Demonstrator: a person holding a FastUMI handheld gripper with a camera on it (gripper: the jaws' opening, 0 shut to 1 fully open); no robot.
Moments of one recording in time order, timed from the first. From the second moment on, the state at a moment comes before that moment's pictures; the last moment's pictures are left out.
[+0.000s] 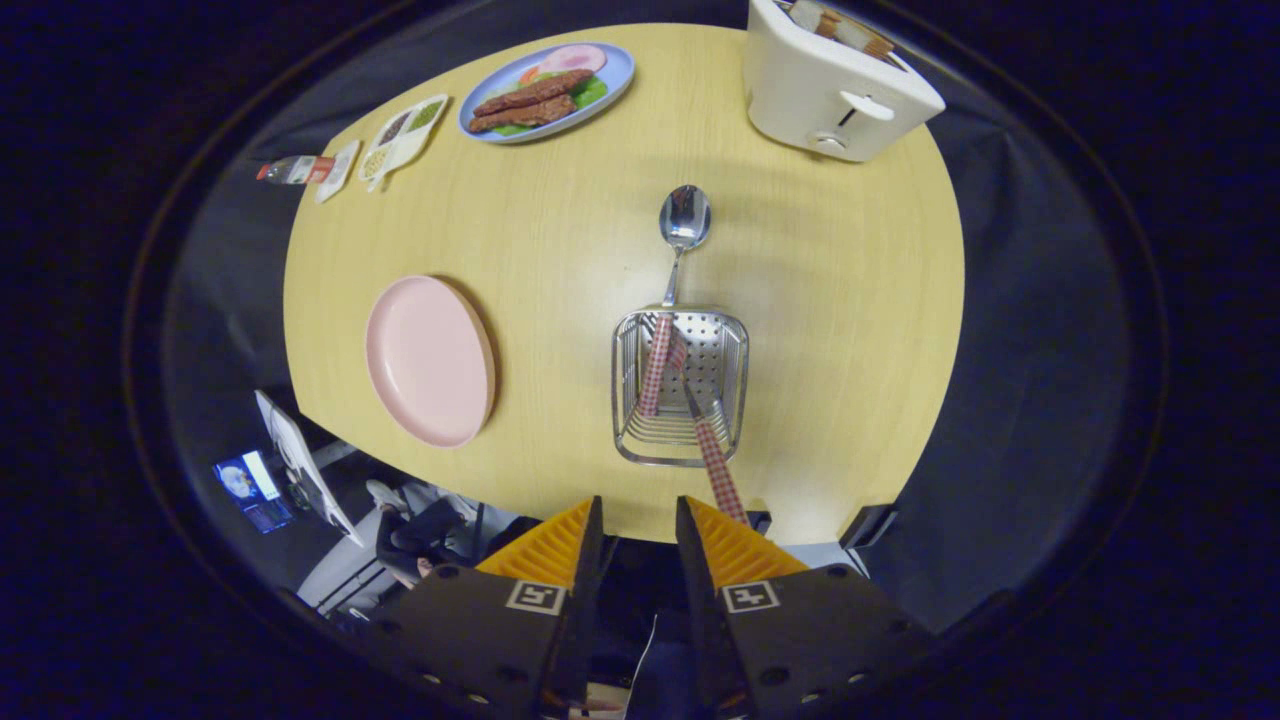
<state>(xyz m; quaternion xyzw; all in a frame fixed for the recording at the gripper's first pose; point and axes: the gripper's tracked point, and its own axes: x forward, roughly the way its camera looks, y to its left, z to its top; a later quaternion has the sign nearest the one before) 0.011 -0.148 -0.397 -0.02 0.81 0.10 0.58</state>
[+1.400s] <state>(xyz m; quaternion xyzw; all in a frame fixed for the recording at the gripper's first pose) 0.015 0.083 -0.081 0.01 0.19 0.11 0.98</state>
